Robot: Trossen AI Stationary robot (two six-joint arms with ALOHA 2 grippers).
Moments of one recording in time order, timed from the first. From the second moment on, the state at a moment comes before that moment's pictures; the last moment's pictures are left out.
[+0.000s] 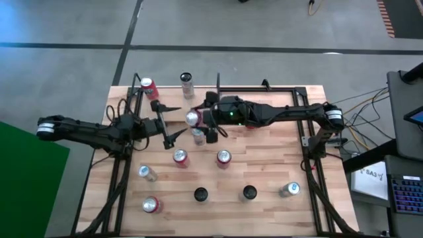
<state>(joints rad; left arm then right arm) 0.02 0.89 0.40 0.81 -0.16 0.48 -0.08 1.74 1.52 -0.05 0.04 -0.43</state>
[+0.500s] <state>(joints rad) 0.02 1.04 0.40 0.95 -0.08 0.50 -0.05 1.74 1.52 -0.05 0.04 -0.39</state>
